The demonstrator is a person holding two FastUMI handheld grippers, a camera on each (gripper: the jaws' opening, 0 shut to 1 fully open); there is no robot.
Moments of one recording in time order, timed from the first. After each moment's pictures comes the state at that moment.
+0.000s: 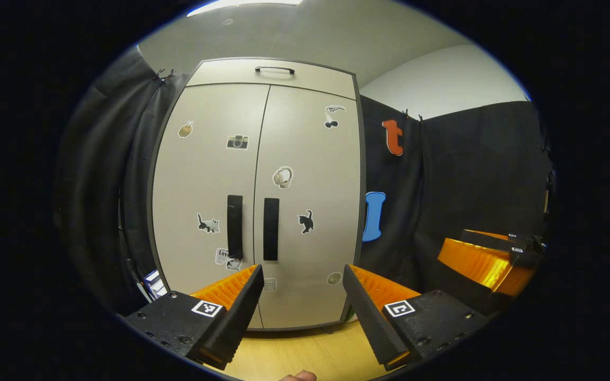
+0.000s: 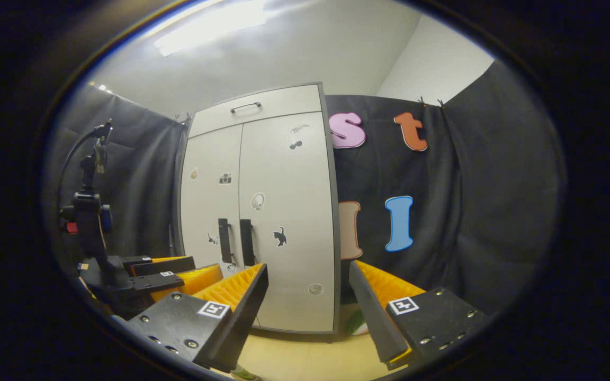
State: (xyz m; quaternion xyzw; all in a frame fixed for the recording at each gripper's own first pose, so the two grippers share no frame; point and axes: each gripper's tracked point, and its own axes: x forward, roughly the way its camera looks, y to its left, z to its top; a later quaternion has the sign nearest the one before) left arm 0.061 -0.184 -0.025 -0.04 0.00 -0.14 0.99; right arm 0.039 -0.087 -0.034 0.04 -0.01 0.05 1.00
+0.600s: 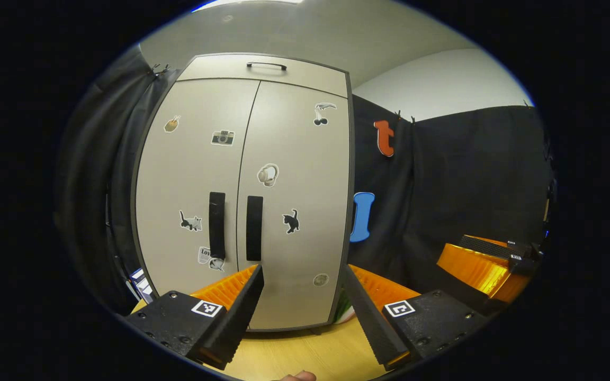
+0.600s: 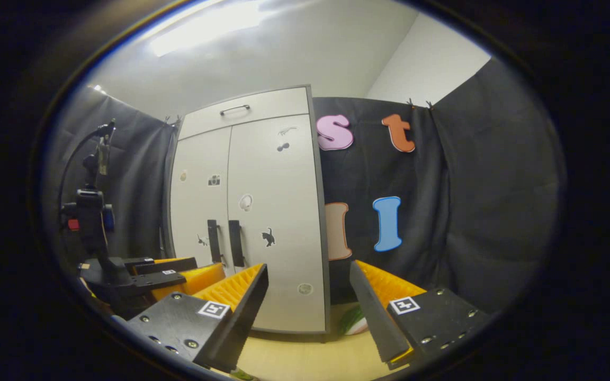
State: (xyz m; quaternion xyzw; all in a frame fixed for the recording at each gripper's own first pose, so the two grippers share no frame) left arm 0.067 -0.203 -0.028 -0.05 0.00 -0.17 0.98; right arm 0.031 -0.101 -0.035 0.04 -0.02 0.02 1.00
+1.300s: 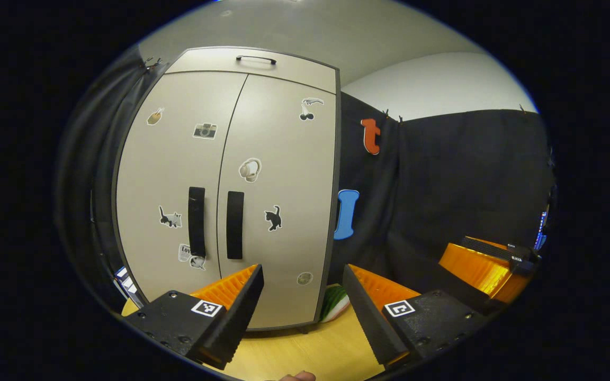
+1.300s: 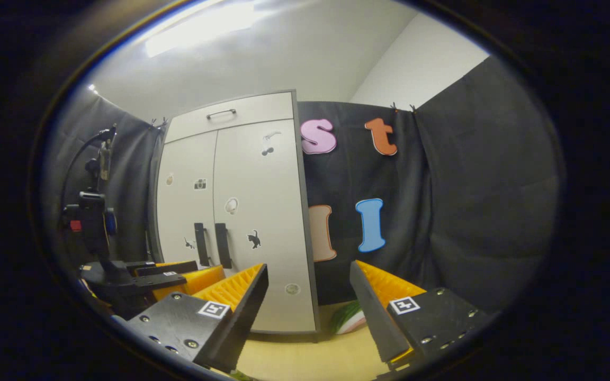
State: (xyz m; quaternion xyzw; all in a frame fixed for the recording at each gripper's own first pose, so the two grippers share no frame) left arm 0.067 -0.221 -0.026 -0.05 0.01 -0.22 0.97; right arm 0.018 -0.120 -0.032 0.04 -0.03 -0.03 1.00
